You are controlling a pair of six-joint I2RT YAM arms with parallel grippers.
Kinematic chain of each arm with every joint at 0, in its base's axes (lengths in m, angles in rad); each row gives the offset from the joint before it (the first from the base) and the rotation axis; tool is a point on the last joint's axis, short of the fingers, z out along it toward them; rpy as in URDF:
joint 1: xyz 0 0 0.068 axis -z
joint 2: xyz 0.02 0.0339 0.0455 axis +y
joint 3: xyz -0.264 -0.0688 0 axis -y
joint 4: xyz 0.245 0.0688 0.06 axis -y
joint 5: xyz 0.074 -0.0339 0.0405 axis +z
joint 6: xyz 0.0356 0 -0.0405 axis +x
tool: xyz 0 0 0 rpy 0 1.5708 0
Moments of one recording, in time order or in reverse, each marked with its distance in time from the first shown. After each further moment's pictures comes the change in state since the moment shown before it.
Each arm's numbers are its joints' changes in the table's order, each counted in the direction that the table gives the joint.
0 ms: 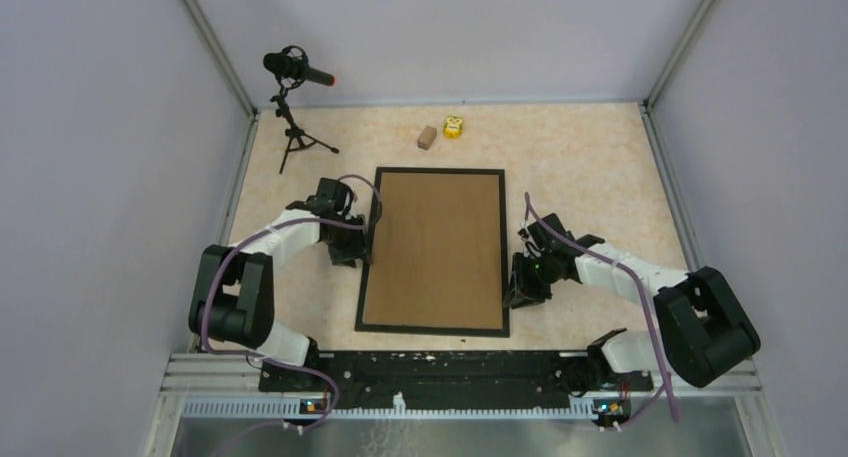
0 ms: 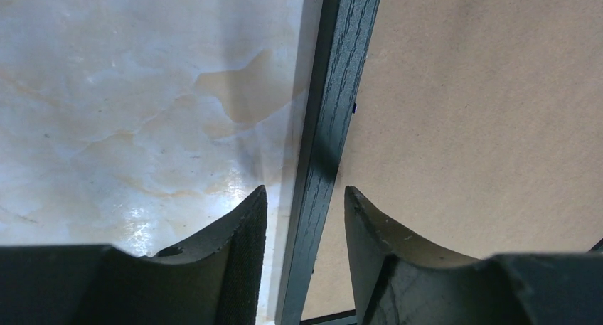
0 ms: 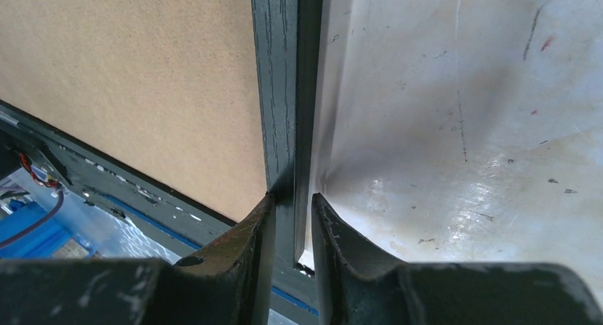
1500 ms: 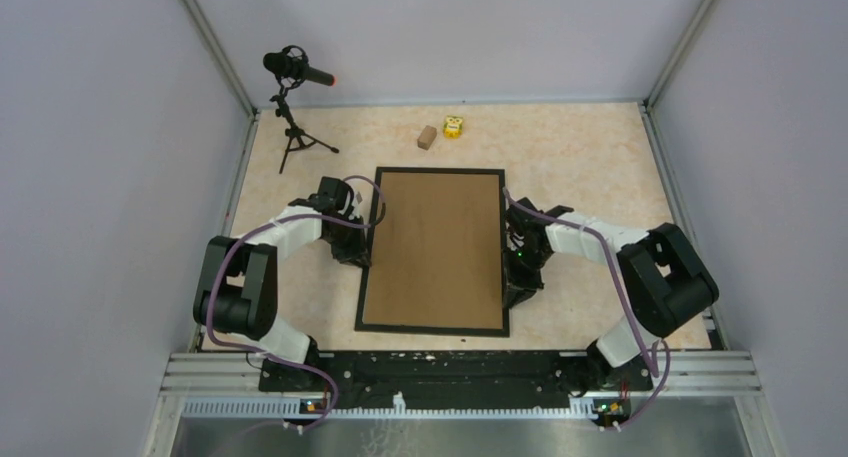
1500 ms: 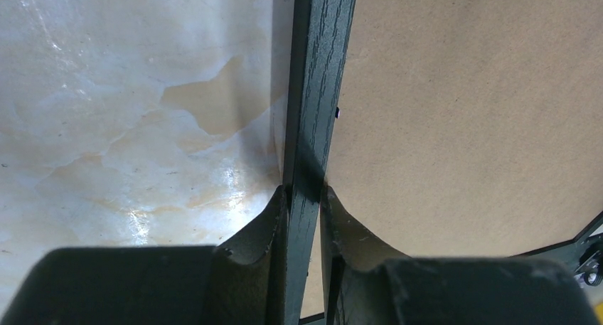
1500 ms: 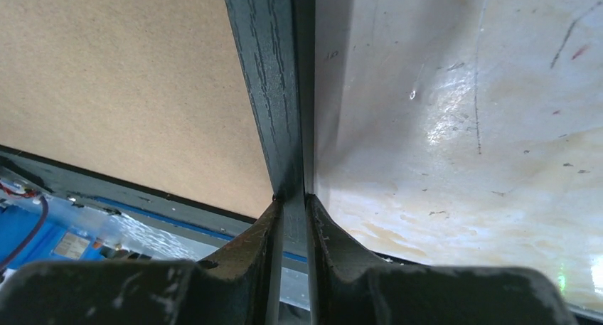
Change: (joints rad) left arm 0.003 0.071 0.012 0.010 -0.086 0.041; right arm -0.052 0.263 0.250 -0.249 -0.043 0.021
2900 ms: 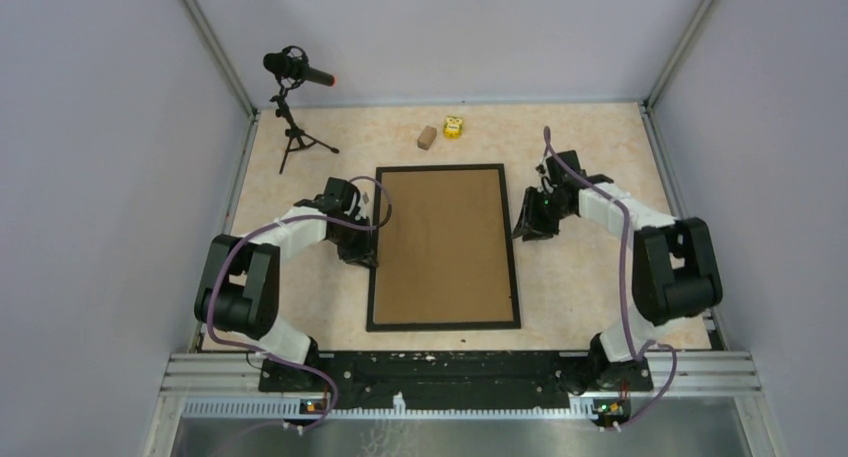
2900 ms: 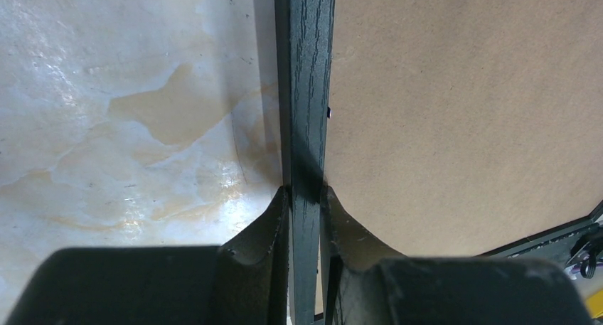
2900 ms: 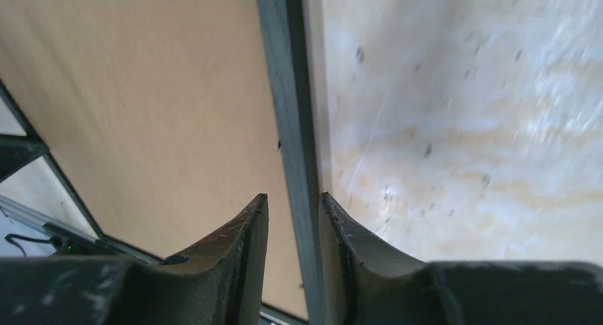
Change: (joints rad) left arm 0.035 0.007 0.001 0.025 -0.014 -0.018; right arm 0.292 -0.014 0.162 0.178 -0.019 -0.139
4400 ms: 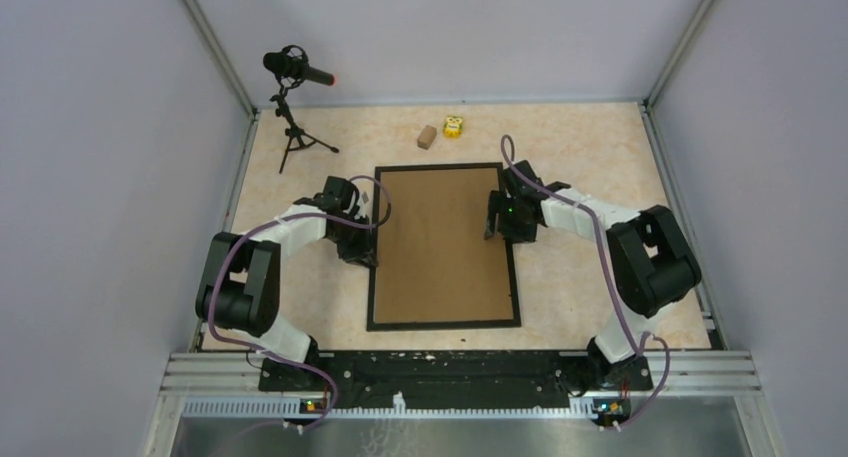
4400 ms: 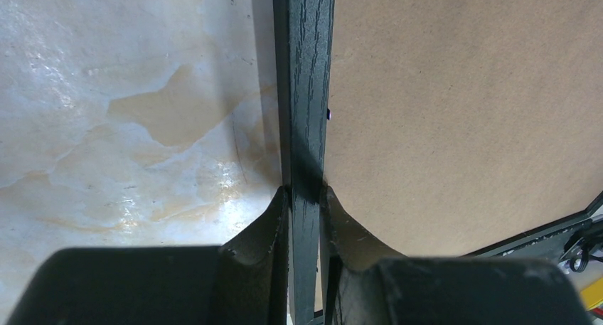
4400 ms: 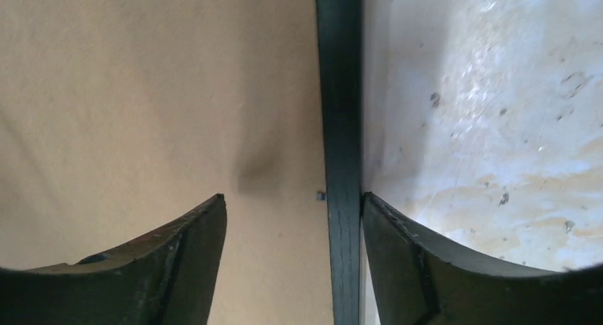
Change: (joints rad) left arm -0.009 0.013 0.010 -0.010 -0.020 0.000; right arm -0.227 0.154 0.050 0.142 -0.316 0.136
